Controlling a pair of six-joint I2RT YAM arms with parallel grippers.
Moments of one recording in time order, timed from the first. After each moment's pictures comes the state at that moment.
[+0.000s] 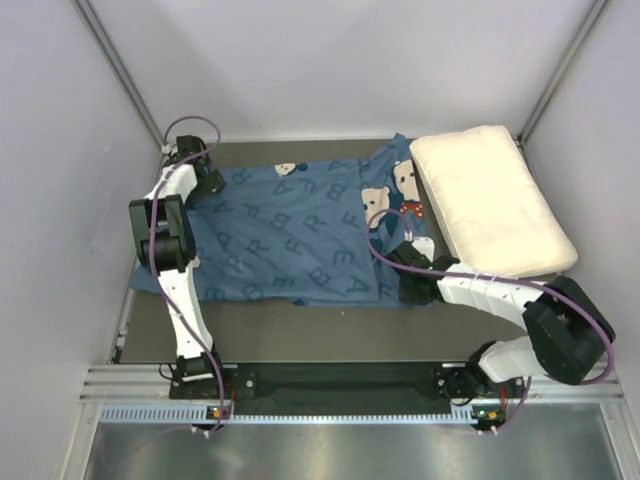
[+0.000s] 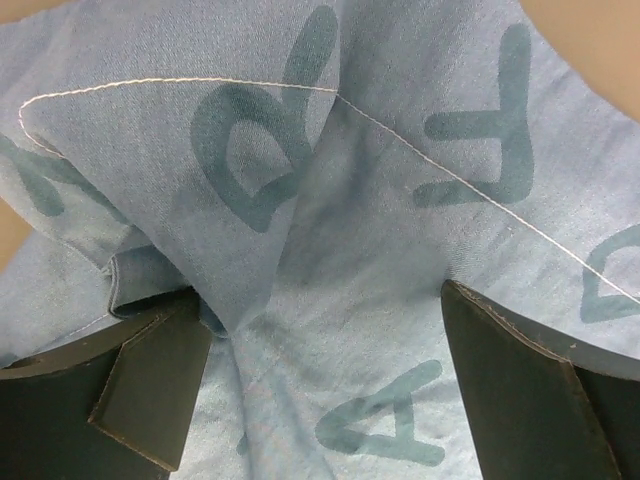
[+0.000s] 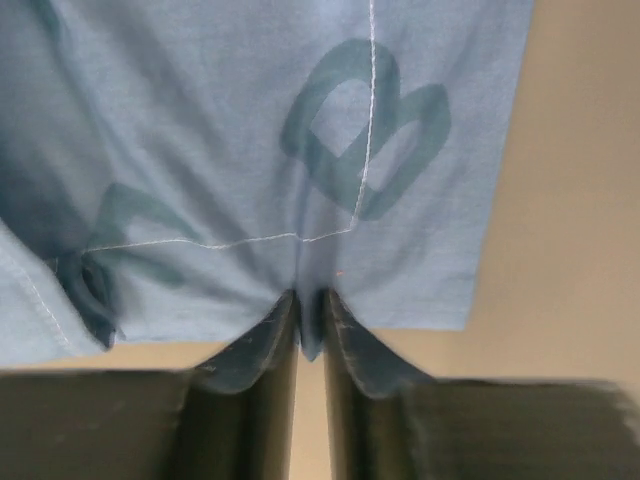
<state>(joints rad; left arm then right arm) 0.15 2.26 1.80 -0.52 -0.19 -0.44 0.71 1.36 0.67 -0.53 0.31 0.73</state>
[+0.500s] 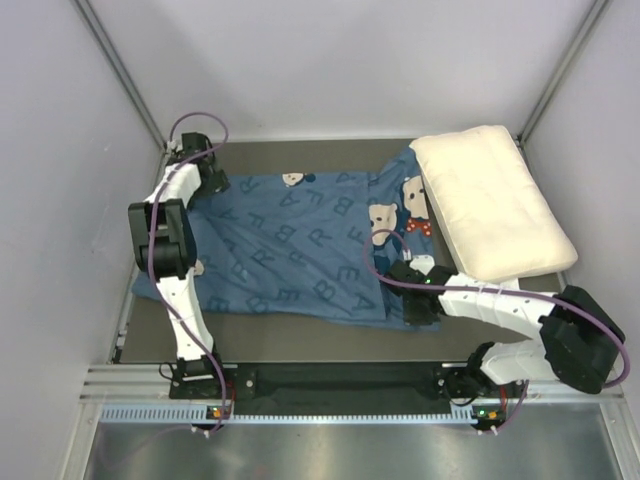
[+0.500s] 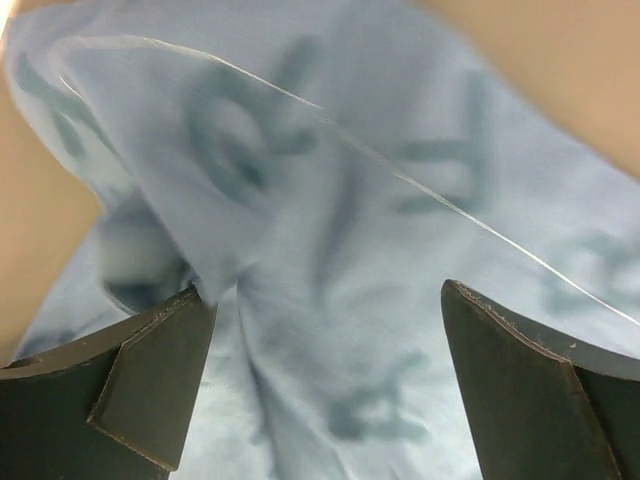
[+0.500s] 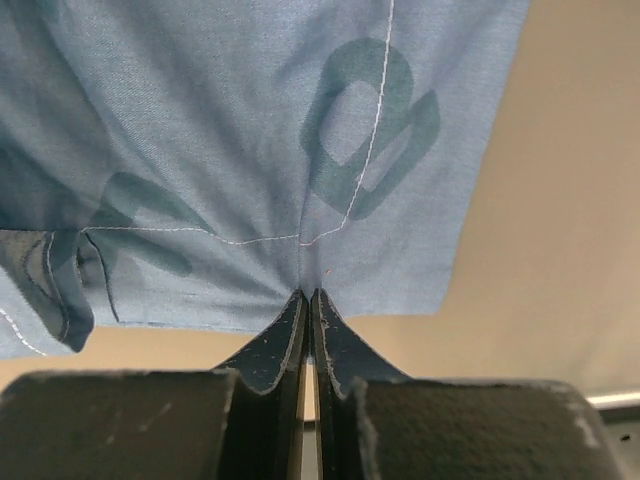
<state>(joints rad) 0.11 2.17 1.73 -0.54 -0.24 -0.40 0.87 1.29 0.66 -0.78 0.33 0.85</state>
